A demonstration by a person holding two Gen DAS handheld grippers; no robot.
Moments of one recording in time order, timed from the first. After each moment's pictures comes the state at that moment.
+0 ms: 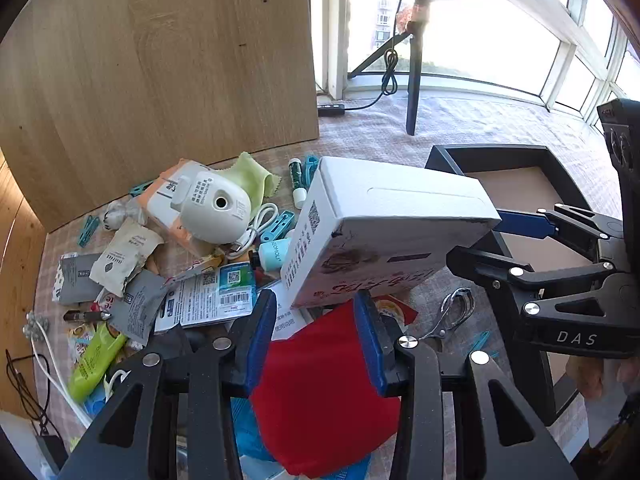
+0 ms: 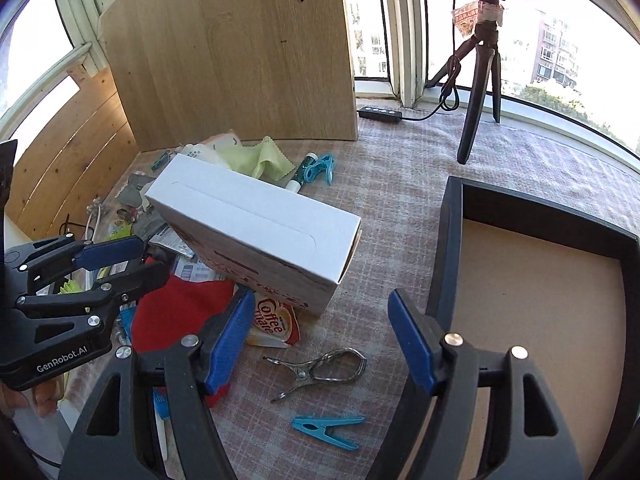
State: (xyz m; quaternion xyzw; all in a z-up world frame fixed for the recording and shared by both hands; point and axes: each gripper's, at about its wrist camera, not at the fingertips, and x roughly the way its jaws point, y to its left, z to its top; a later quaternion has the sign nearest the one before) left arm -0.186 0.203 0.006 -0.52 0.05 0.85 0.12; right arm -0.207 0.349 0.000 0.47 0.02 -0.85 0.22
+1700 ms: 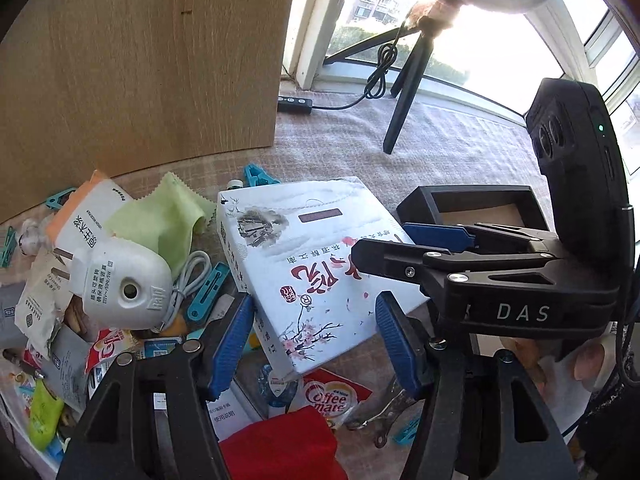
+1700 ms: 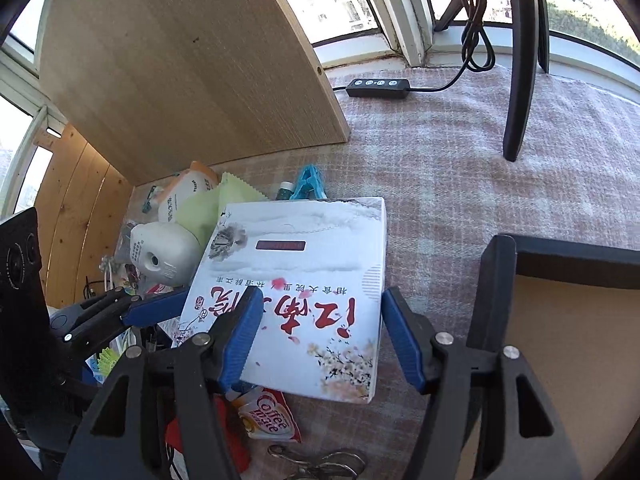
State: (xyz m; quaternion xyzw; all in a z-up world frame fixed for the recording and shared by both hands) left arm -0.275 0.214 -0.008 -0.56 -0.05 0.81 0.16; right arm -0.337 0.346 -0.017 0.57 -0.09 -0.77 0.26
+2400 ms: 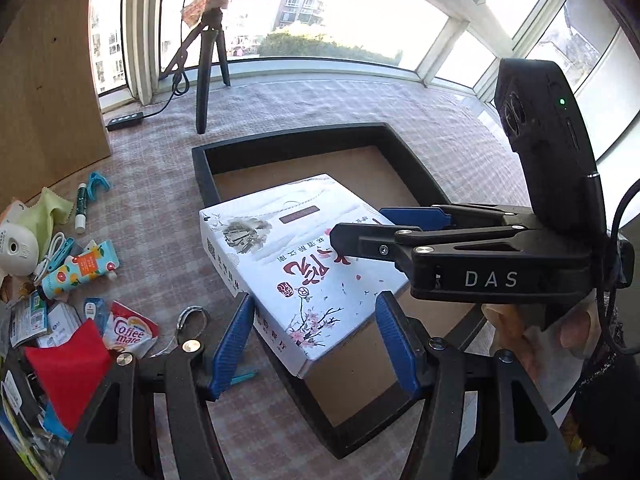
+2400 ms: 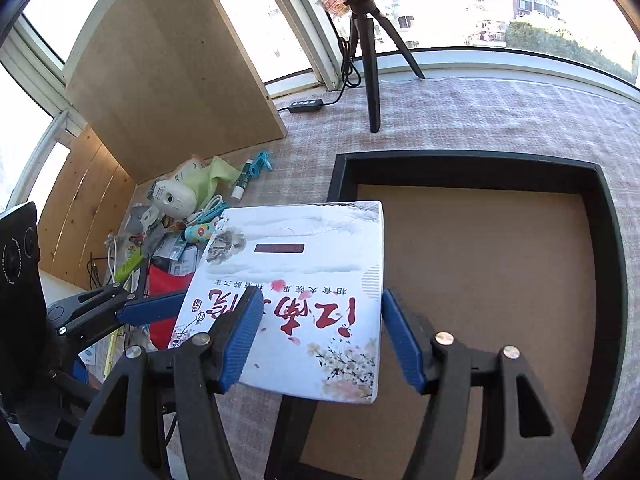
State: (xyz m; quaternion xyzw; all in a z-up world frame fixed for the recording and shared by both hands) left arm -0.159 0.372 0.031 -0.53 -0.01 0.80 0.29; right arm -0.210 0.505 0.033 0.54 -0.09 -0.82 0.19
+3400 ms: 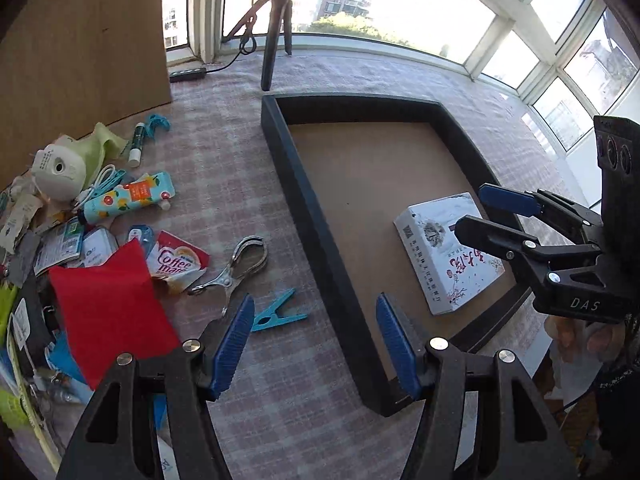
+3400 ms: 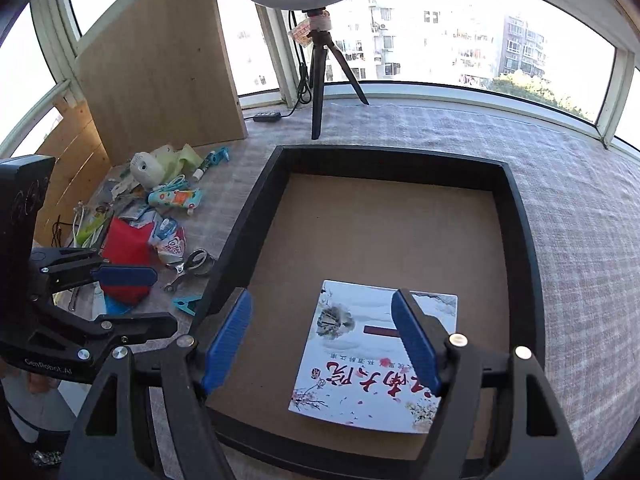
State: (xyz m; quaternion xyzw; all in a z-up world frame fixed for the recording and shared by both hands) left arm -0.131 0.317 0.012 -0.55 -0.01 0.81 0.18; right arm -0.143 0.529 0.034 0.46 0.00 -0.86 0.20
